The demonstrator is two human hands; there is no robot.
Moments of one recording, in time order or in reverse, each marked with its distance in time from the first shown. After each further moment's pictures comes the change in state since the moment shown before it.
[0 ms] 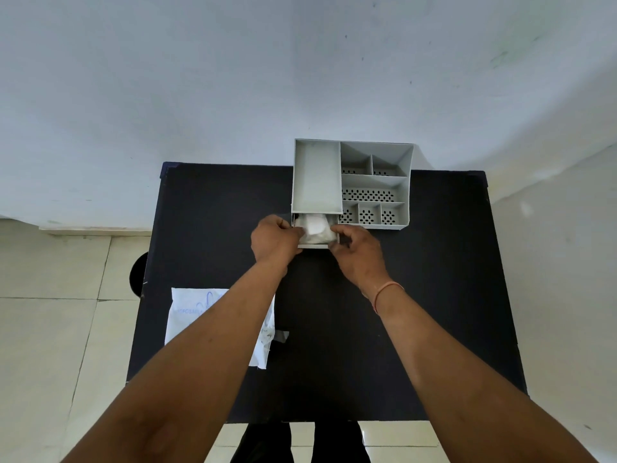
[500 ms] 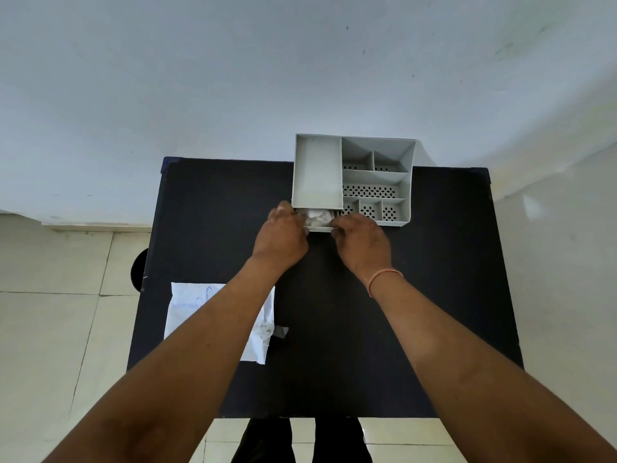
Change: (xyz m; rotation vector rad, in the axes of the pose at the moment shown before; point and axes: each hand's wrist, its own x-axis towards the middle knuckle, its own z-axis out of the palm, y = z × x) left_hand 0.008 -0.008 -0.003 0.796 -0.141 0.731; right_hand 0.012 -0.002 -0.004 -0.462 0.073 -0.246
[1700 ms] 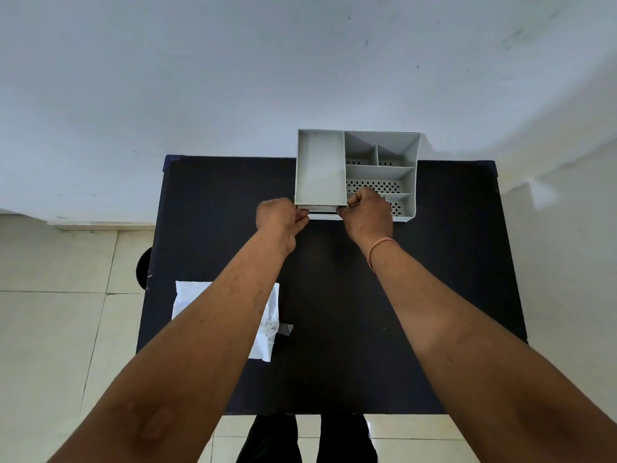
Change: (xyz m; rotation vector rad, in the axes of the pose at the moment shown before) left_hand 0.039 0.009 -0.010 -1.485 0.188 -1.012; right_hand 0.041 -0.008 -0.007 0.312 0.081 0.401
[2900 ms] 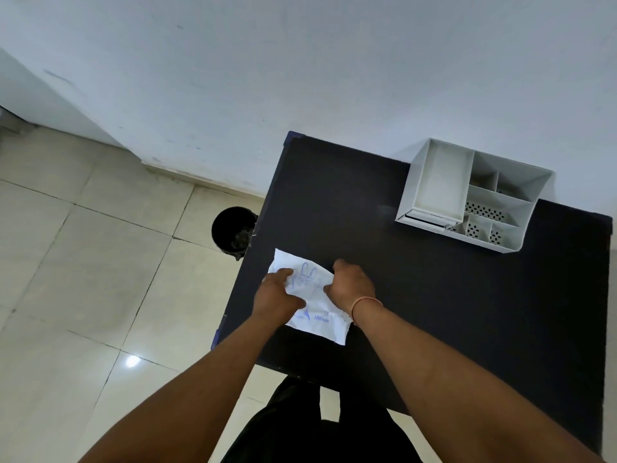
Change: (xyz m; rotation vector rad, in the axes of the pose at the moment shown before) left_hand -0.025 -0.065 -0.290 1.049 0.010 0.228; right_hand -0.170 -0.058 0.161 -0.608 -0.619 -0.248
